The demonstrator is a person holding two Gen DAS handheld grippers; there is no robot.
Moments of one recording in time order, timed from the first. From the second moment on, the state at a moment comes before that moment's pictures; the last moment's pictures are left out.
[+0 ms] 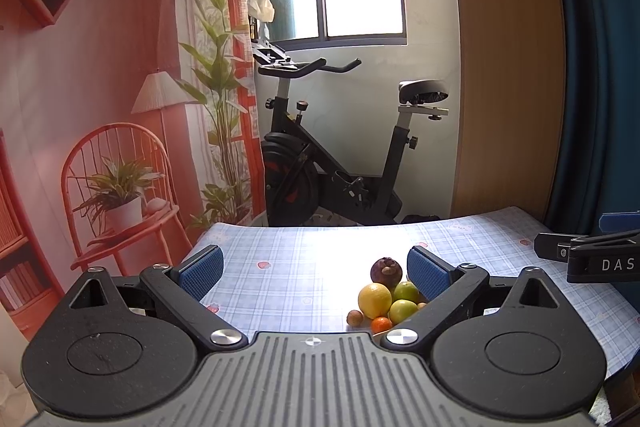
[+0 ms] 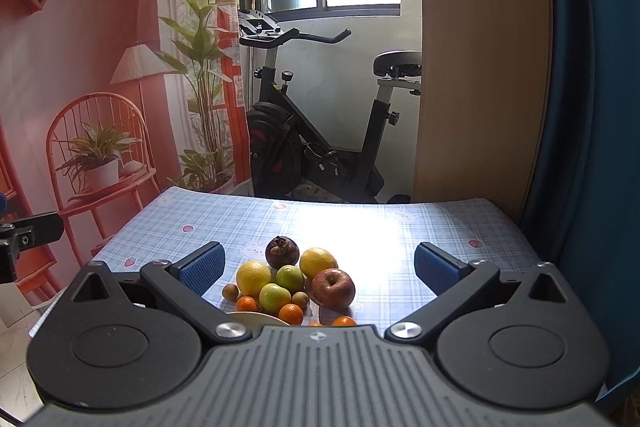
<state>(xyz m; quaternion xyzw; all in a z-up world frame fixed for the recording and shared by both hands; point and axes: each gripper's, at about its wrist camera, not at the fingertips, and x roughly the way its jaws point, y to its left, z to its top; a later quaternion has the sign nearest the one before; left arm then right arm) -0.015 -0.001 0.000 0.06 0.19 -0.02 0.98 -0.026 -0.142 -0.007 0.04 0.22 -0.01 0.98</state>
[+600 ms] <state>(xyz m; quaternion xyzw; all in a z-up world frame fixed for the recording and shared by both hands) -0.017 -0.002 0.000 0.06 0.19 -0.02 0.98 -0.028 -0.140 -0.008 0.03 0.21 -0.01 0.98</state>
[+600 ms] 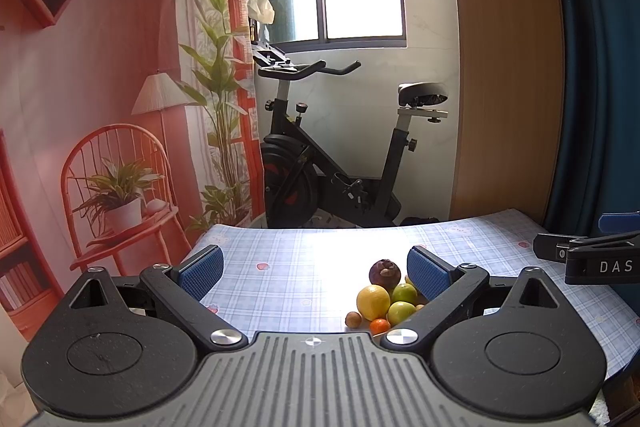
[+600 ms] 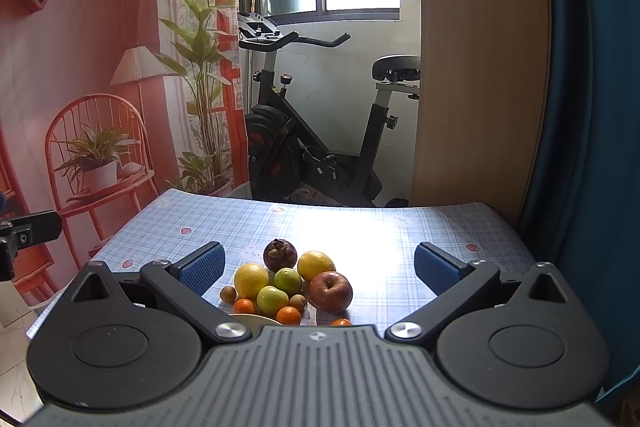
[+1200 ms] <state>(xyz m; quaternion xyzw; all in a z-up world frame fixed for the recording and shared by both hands) -0.018 0.001 0.000 0.06 0.19 -0.02 0.98 -0.029 -0.139 -0.008 0.03 0.21 -0.01 0.98</state>
